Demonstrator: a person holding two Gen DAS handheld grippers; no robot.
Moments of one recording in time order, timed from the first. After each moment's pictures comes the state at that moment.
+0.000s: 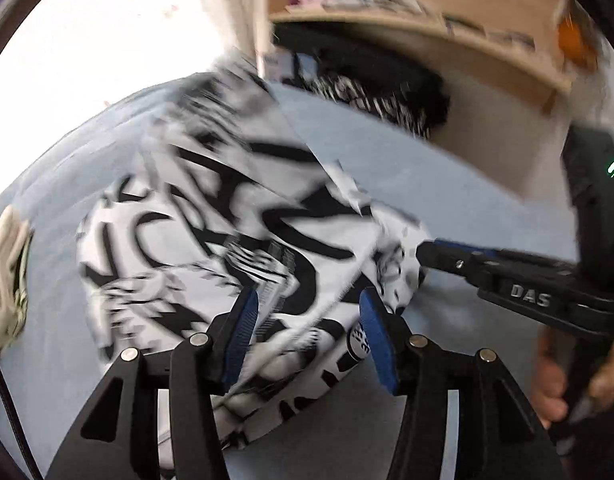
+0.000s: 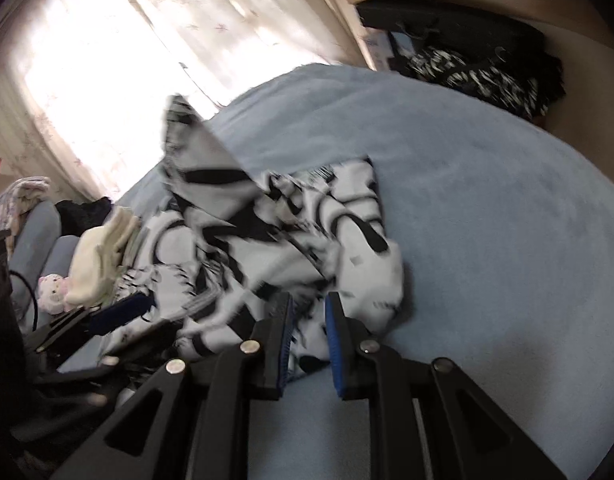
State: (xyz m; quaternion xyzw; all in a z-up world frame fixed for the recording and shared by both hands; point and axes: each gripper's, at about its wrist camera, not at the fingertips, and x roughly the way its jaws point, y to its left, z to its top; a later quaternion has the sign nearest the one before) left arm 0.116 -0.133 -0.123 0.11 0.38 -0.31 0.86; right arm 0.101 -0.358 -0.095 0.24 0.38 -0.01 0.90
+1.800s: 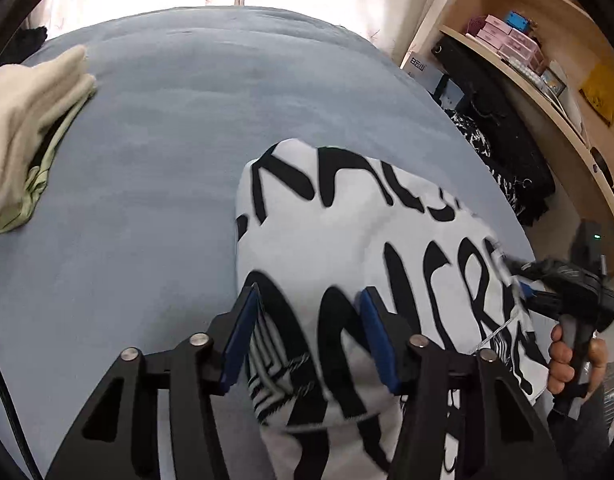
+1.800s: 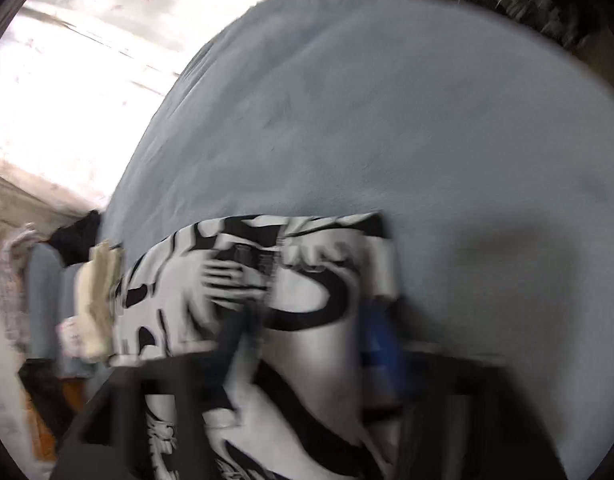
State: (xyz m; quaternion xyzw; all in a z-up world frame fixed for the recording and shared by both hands) left arm 0.296 -0.021 -0.175 -0.08 0.49 -0.17 0.85; right arm 0.287 -0.441 -0.151 0.34 0.51 0.02 0.79
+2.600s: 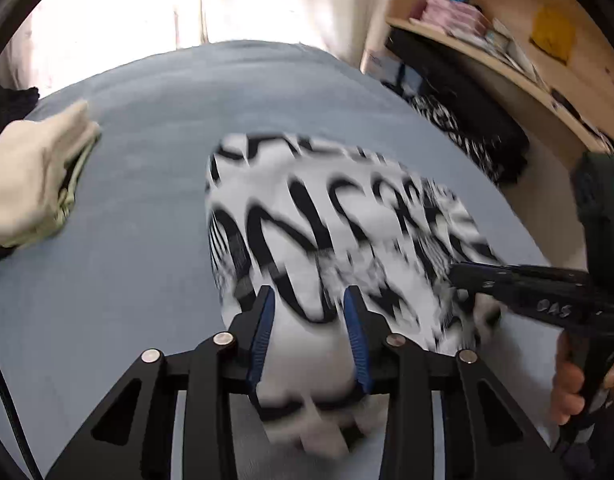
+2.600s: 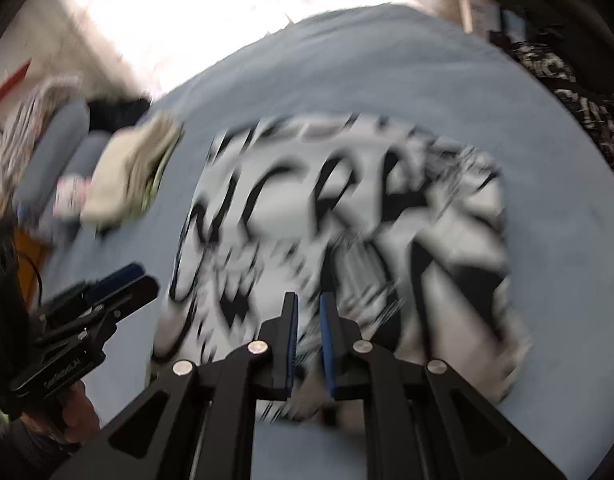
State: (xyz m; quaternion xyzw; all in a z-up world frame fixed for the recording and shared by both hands) left arm 0.169 -0.042 -0.138 0.01 0.45 -0.20 0.87; right arm 0.169 -0.292 -0.081 0.12 0.52 0.11 0.84
